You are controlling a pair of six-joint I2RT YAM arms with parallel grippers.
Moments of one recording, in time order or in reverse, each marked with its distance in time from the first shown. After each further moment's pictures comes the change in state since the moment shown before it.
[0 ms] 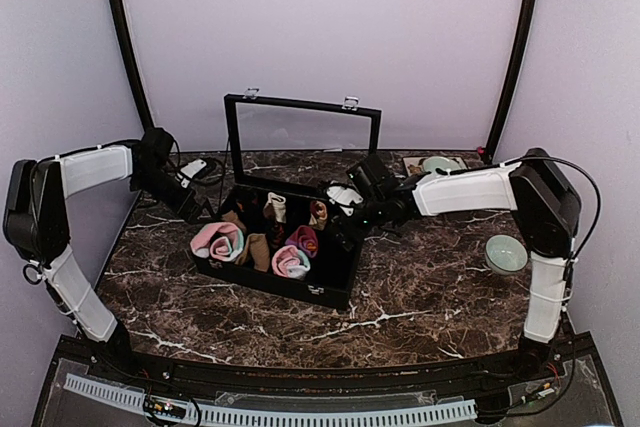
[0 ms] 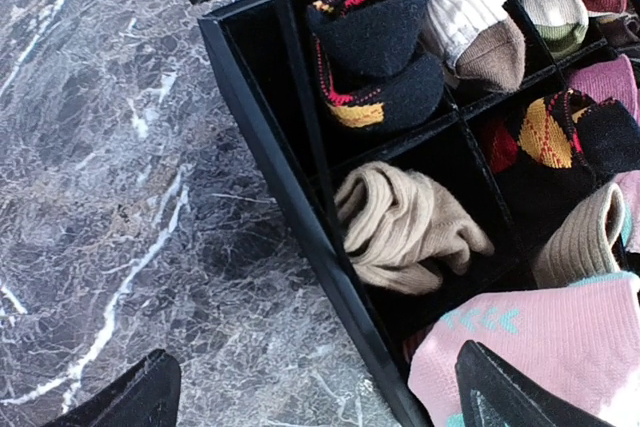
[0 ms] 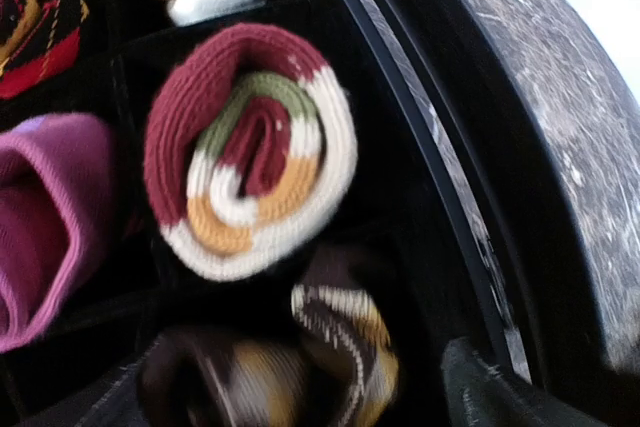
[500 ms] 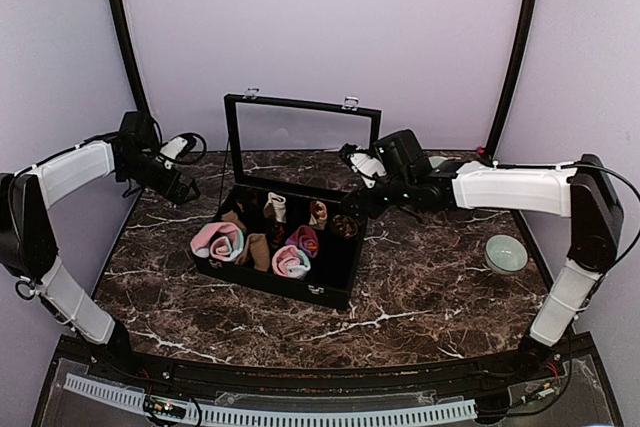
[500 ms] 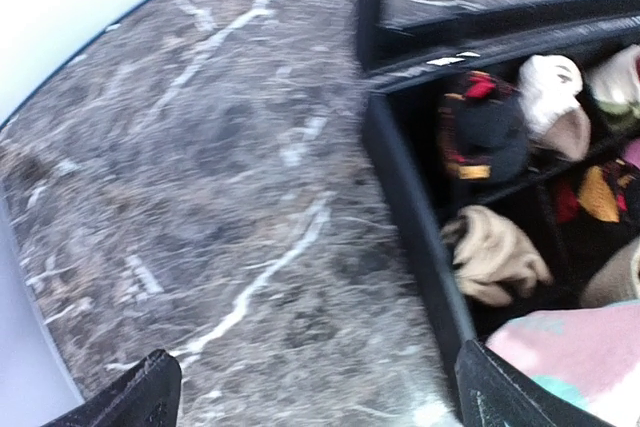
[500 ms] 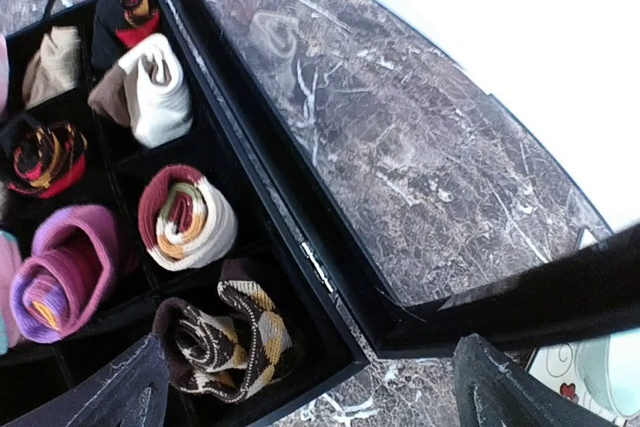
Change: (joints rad) left arm 0.041 -0.118 0.006 0.080 -0.143 -0.061; right arm -0.018 -0.245 -0.091 0.038 0.092 0.070
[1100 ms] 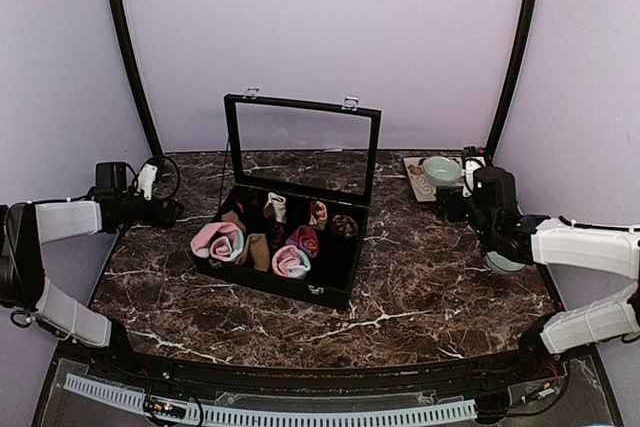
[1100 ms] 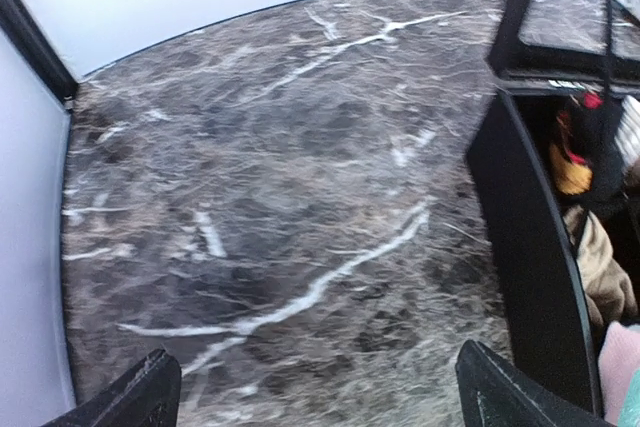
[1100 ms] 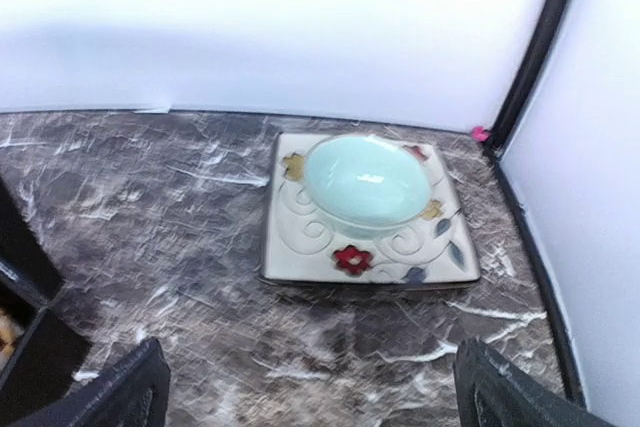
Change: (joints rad) left arm 0.179 -0.183 -0.460 0.566 0.013 -0.136; right arm -0.229 -0.497 -0.612 0.385 0.366 0.272
